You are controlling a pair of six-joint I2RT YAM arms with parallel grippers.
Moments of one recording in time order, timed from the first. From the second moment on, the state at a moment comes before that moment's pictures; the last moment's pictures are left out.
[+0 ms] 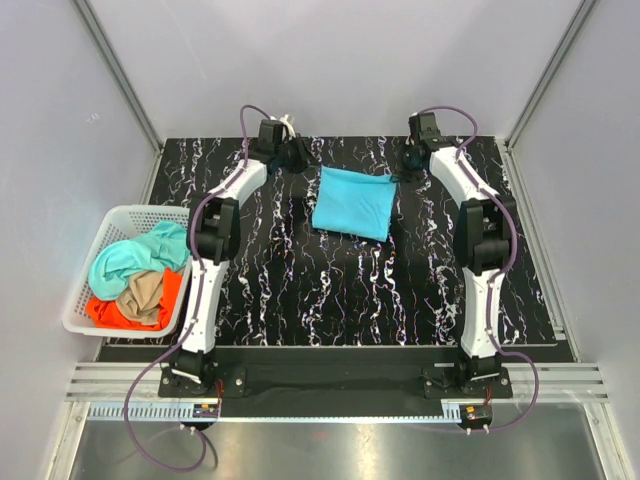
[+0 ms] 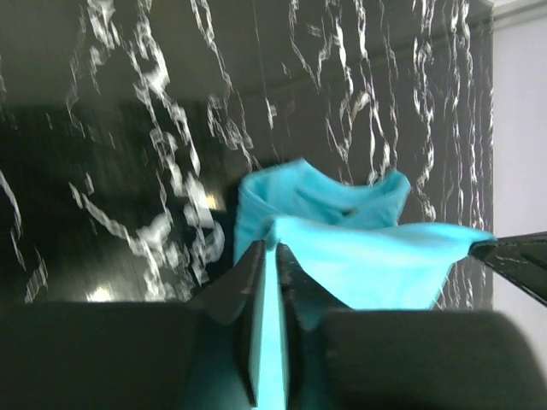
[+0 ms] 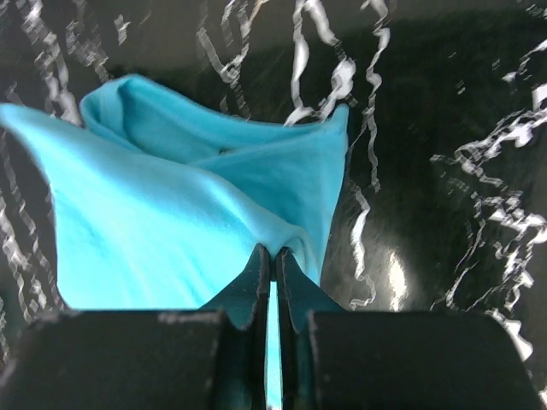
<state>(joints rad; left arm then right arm) -0.26 2.49 2.14 -0.24 0.46 -0.63 0.18 2.20 1.94 -0.65 -0.11 0.40</state>
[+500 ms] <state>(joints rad) -0.23 2.46 2.01 0.00 0.54 -0.66 0.07 2.32 1.97 -0.56 -0.11 0.46</state>
